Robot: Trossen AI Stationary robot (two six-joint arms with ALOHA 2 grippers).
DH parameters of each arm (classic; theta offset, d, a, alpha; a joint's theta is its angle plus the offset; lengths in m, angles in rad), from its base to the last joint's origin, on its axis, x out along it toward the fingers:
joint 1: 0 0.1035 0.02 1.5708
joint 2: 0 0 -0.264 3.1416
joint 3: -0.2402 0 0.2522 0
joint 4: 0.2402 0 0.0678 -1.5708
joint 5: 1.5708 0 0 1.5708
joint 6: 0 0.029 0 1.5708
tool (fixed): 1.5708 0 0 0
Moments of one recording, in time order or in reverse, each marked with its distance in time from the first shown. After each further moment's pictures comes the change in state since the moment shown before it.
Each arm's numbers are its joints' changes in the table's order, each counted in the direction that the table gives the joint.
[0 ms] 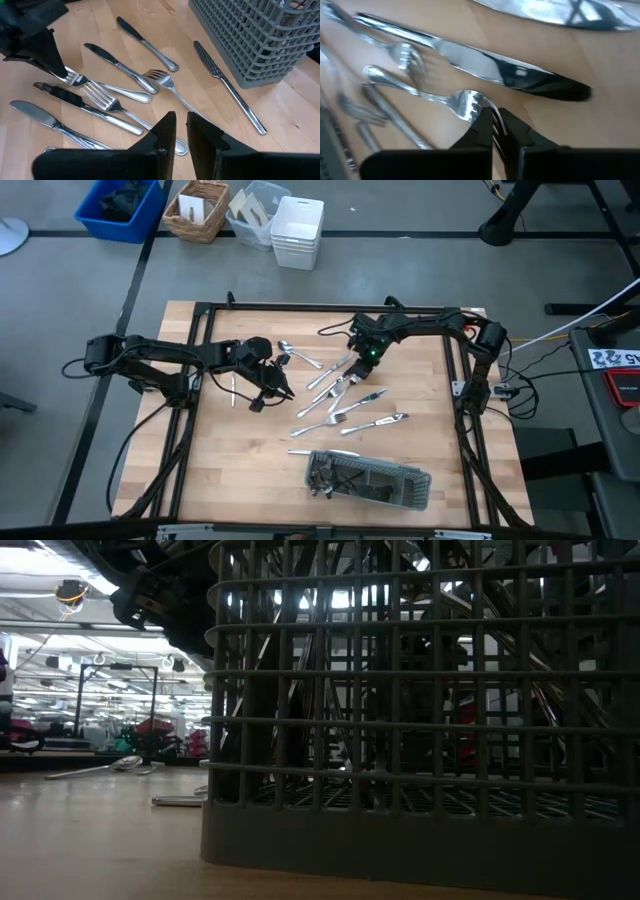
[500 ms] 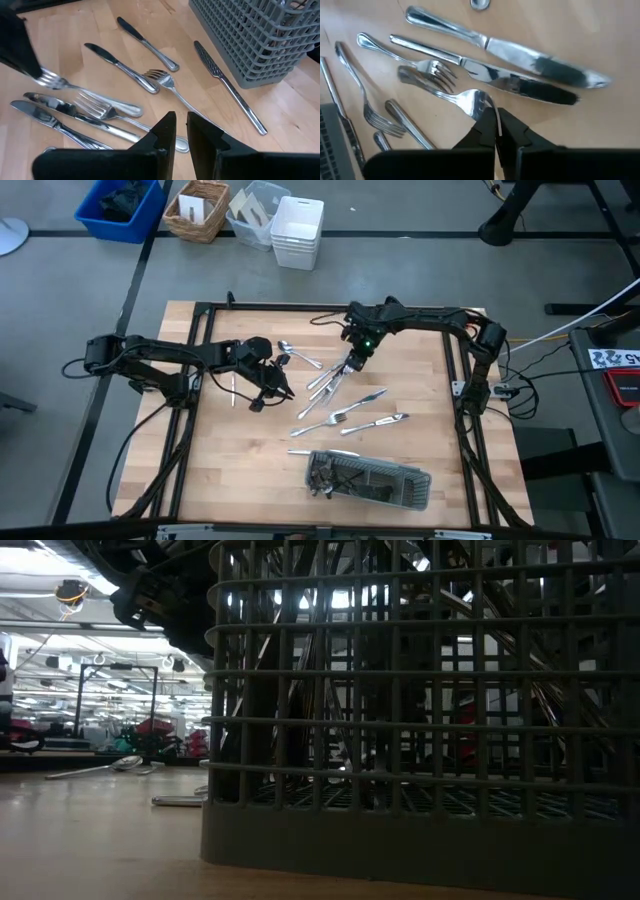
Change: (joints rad) left arm 0.001 0.000 0.000 0.000 0.000 0.000; right arm 0.001 0.007 -0.174 0.107 0.014 -0.039
